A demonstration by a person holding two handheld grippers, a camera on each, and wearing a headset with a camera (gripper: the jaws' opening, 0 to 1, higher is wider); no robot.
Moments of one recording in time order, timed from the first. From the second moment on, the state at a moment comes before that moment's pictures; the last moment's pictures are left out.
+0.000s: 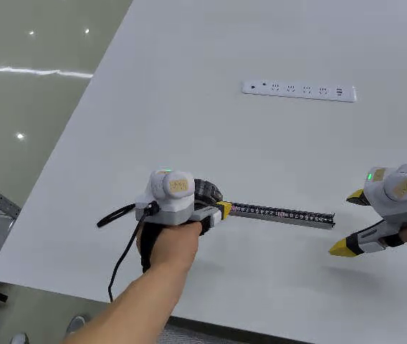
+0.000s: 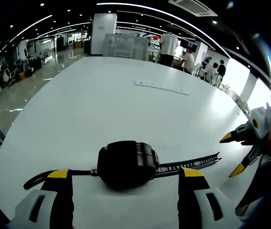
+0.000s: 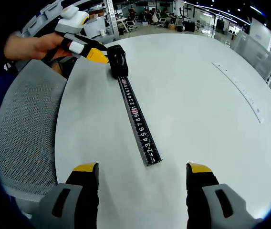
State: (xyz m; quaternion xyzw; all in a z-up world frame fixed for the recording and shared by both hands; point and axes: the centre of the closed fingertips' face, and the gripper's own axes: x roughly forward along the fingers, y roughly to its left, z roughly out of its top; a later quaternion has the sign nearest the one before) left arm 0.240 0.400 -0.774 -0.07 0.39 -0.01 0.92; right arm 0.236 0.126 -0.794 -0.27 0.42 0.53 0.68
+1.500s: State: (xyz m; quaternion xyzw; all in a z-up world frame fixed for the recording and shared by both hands) left arm 0.261 0.400 -0.787 -0.07 0.40 -0.02 0.91; right arm 0.249 0.133 -0.815 -0.36 0.39 0.60 0.60
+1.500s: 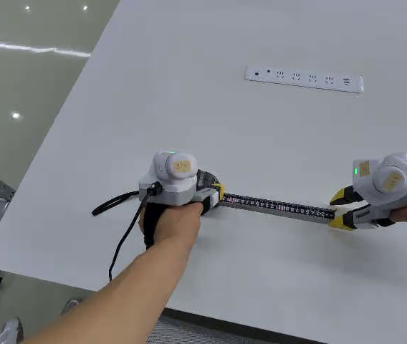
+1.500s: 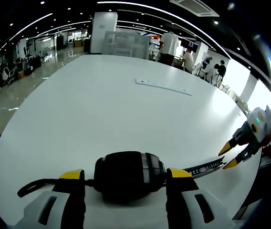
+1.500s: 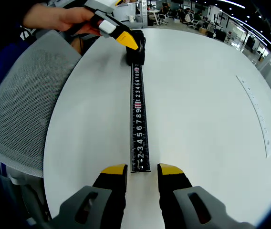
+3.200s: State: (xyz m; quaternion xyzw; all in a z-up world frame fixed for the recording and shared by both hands) left arm 0.259 0.393 -0.792 -0.07 0.40 -0.03 0.91; right arm 0.246 0.134 -0.821 -0.38 0.37 0.62 0.58
